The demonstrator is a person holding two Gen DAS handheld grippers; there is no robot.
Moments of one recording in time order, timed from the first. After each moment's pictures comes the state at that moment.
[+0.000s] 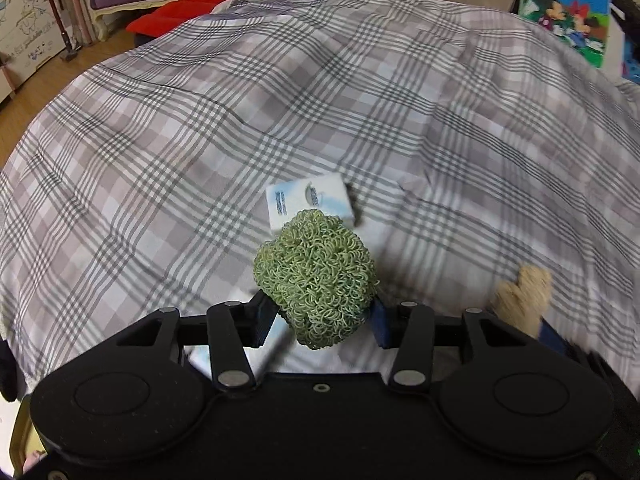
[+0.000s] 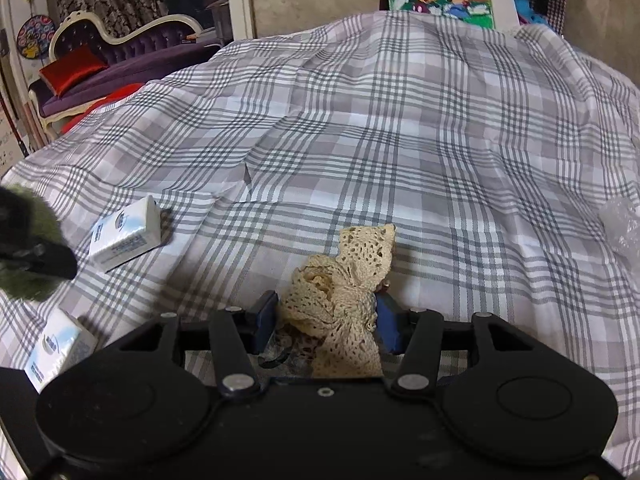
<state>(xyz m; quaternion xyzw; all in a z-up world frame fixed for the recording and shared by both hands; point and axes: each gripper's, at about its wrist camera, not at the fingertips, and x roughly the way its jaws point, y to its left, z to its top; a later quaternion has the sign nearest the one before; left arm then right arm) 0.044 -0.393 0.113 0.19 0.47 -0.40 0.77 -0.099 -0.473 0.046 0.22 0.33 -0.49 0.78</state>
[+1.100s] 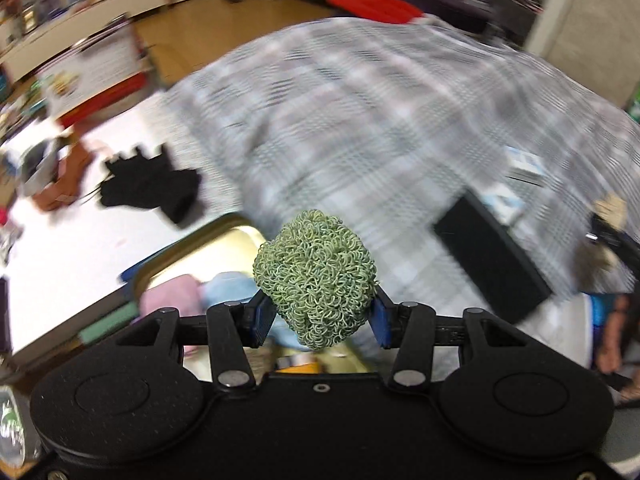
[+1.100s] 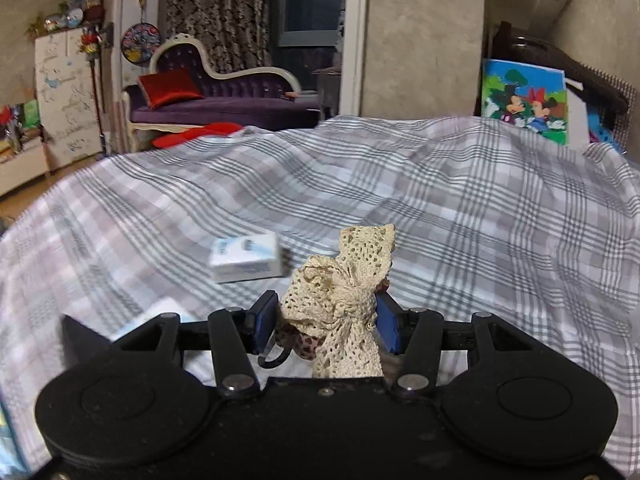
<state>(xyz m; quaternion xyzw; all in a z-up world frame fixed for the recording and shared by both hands) 0.057 -0.067 0.135 0.07 0.49 -0.22 0.84 -0.081 -0.386 0.084 0.10 0.27 -0.40 0.87</state>
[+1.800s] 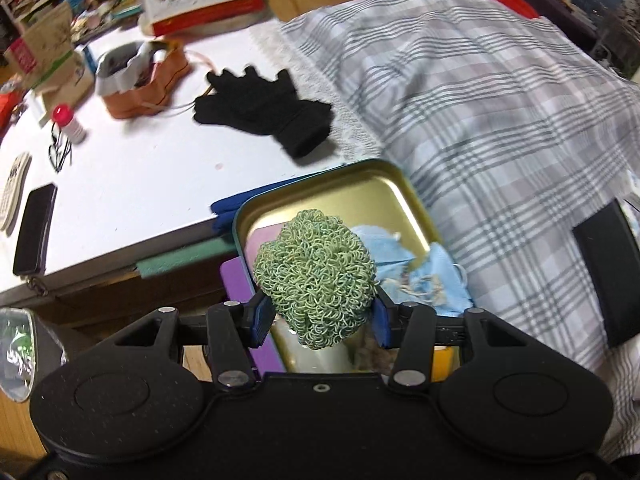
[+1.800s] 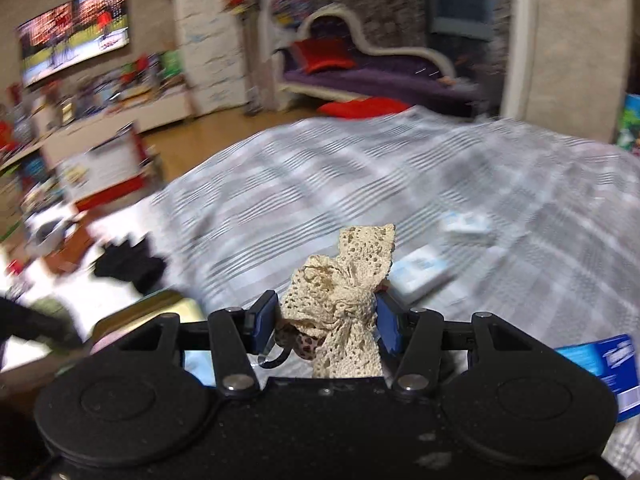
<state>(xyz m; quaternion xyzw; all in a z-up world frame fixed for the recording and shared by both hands) 0.100 0.030 0.069 0.02 0.55 -0.11 0.83 -0.062 -0.187 0.143 0.08 0.34 -0.19 0.92</state>
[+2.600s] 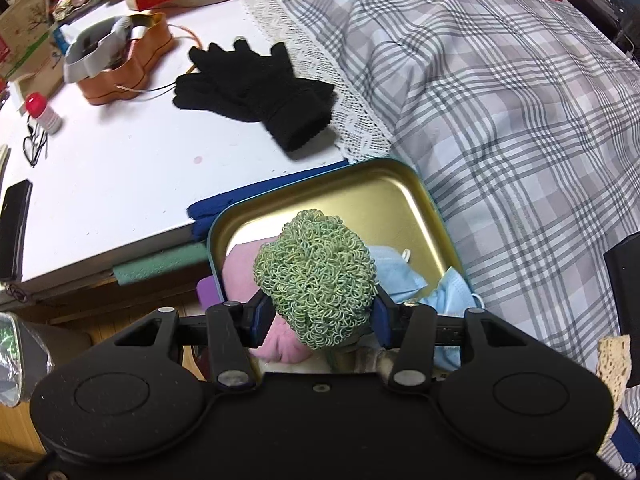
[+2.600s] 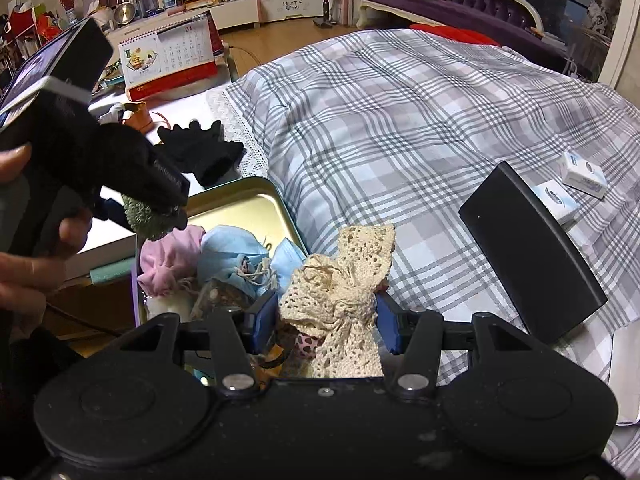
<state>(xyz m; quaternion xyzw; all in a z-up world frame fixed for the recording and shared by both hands) 0.151 0.002 0.032 0.03 0.59 -0.10 0.80 -0.019 -0.119 0.083 0.05 0.45 -0.10 0.89</state>
